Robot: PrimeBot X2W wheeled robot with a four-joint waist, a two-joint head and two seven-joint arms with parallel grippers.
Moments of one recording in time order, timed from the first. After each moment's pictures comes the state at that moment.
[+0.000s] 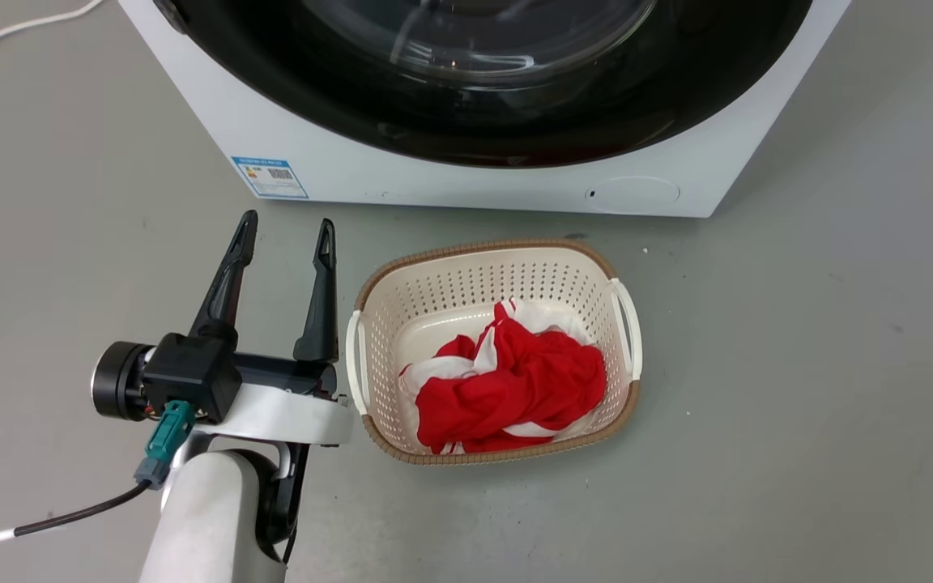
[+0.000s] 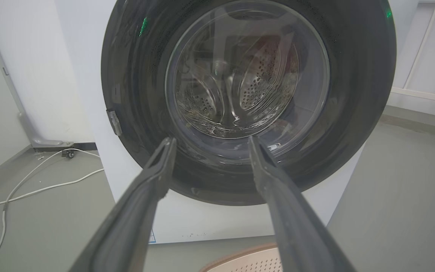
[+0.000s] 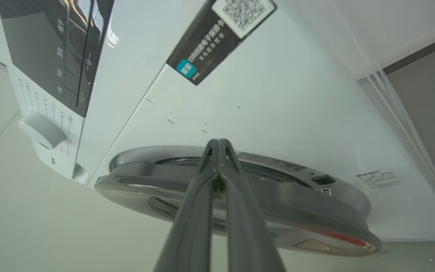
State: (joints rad) left arm -0.27 0.05 -0.07 0.05 -0.08 -0.08 -0.26; right arm -1.53 -0.35 0.24 1.14 1.29 0.13 0.40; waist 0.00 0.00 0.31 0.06
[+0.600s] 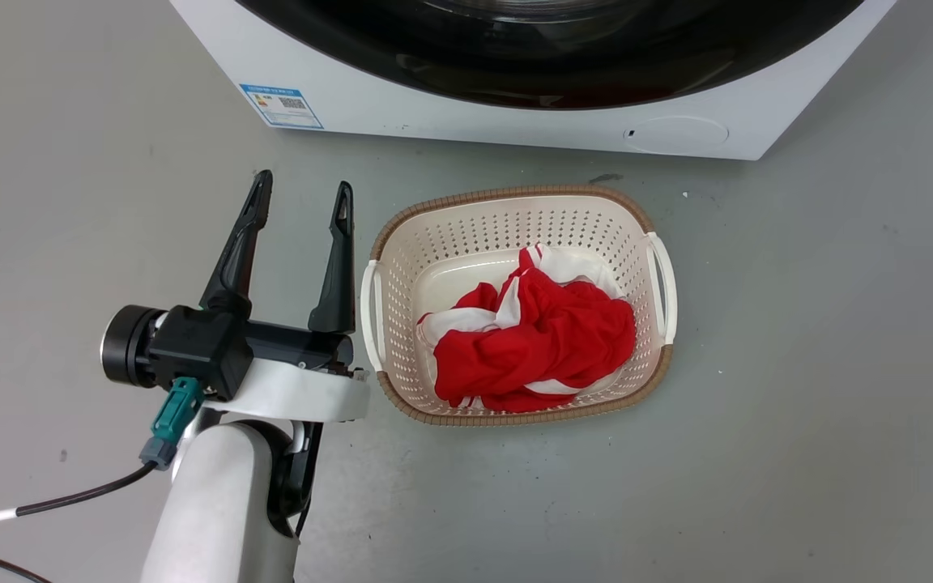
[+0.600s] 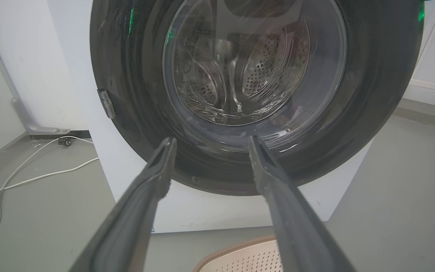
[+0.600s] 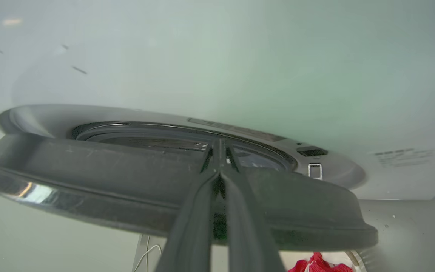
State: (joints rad) left arm -0.33 0.05 -0.11 0.03 -0.10 -0.07 -0.26; right arm -1.66 -0.30 0.31 1.28 1.18 0.13 0.50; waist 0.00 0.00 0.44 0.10
